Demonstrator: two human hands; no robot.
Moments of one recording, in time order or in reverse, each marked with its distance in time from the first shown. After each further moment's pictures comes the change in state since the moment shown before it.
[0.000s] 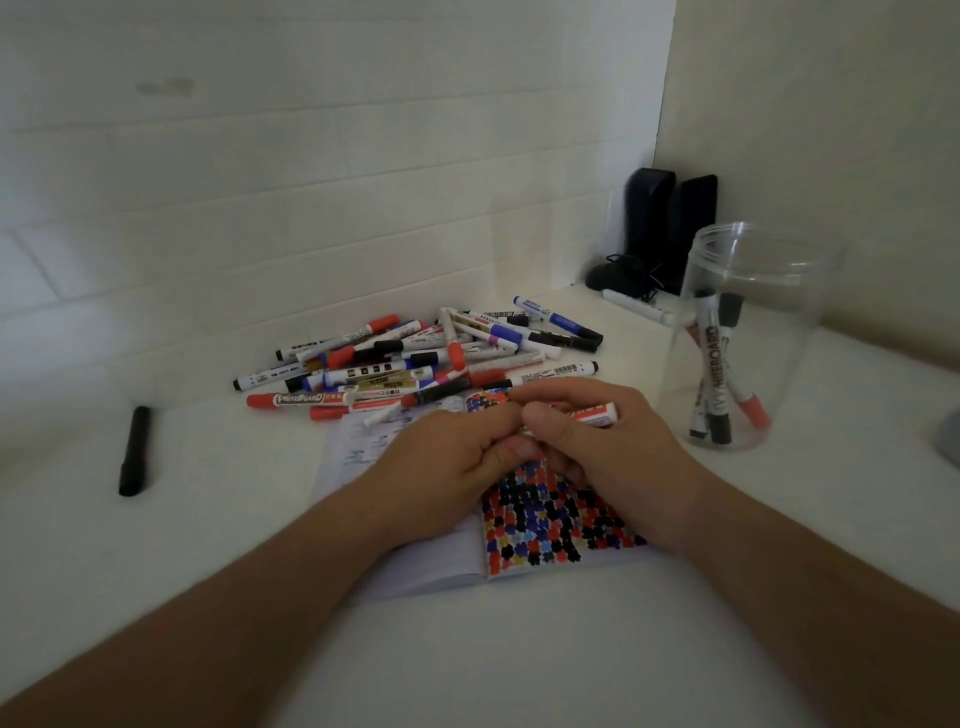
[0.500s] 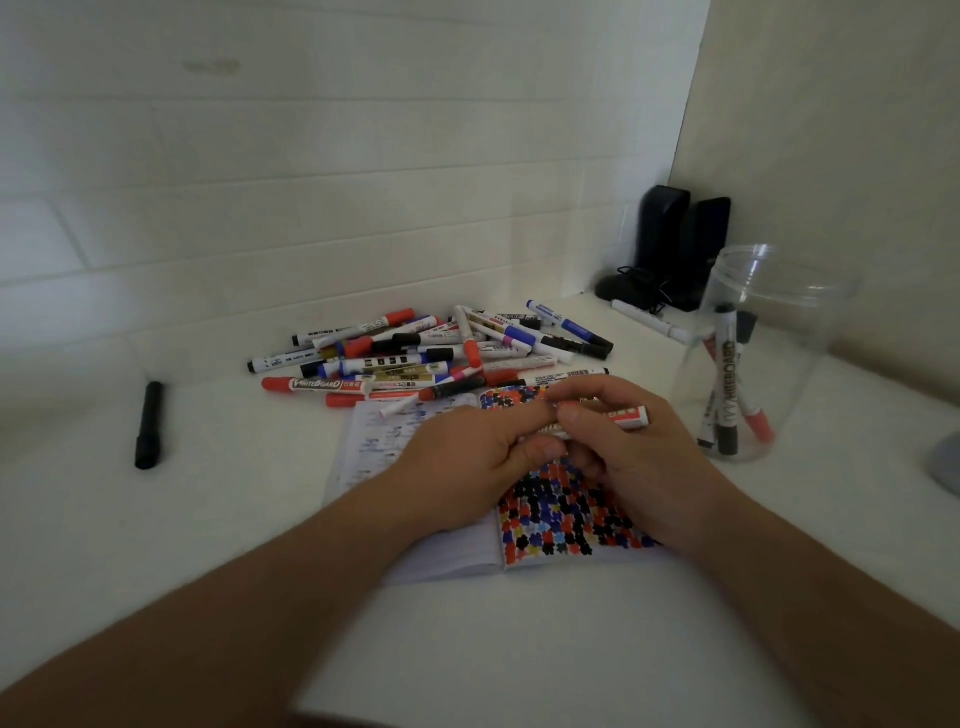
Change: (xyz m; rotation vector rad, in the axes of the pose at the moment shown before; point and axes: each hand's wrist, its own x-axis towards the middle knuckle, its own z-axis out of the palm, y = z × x) left_hand -0.002 0.008 0.002 0.034 0.017 -0.003; right_hand -0.001 0.000 0.004 0.031 0.064 0.047
